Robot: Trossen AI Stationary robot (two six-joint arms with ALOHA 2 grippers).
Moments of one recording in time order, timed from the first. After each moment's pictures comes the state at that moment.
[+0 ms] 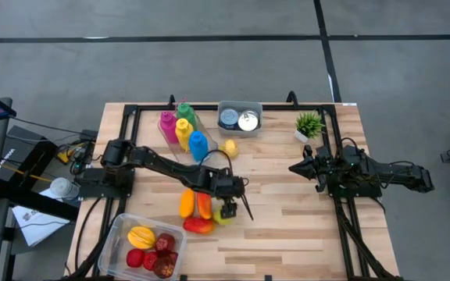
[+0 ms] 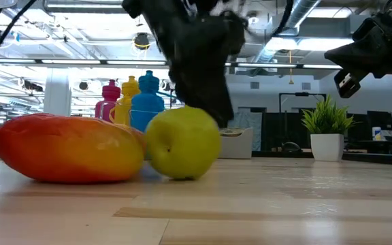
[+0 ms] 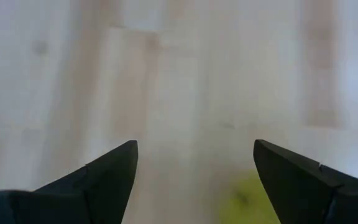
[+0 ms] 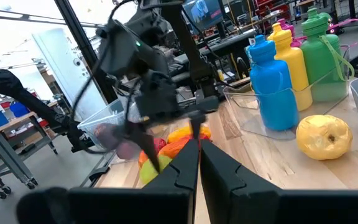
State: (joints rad) left arm -0.19 1.97 1.41 -0.45 -0.11 -0.26; right arm -0.11 0.02 0.01 0.04 -0.18 0.39
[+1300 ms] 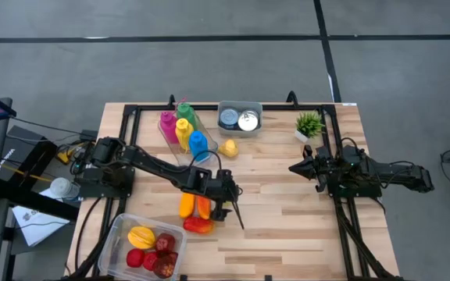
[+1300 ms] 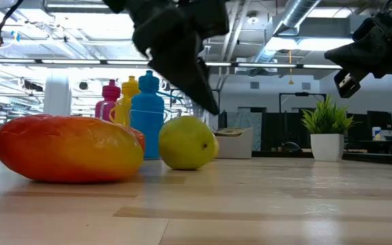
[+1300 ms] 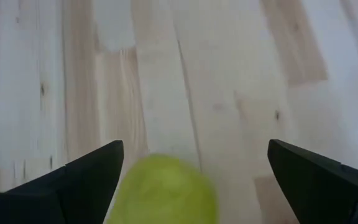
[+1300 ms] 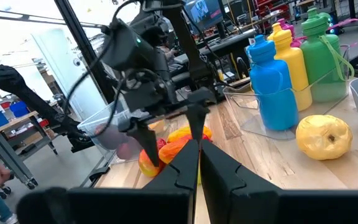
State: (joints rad) left arm -0.20 1.88 1.29 -0.35 -0.13 0.02; right arm -0.11 0.02 0.01 0.04 -0.18 0.39
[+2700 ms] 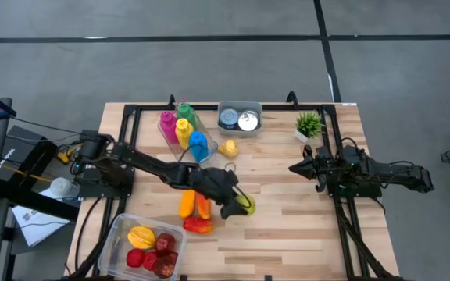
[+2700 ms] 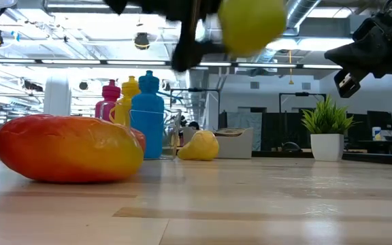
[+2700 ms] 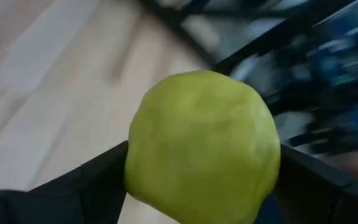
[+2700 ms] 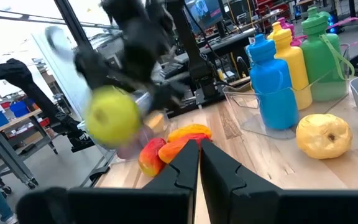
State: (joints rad) left arm -0.19 1.74 1.14 0.17 0.12 -0.79; right arm -0.11 0.02 0.01 0.04 -0.18 0.39
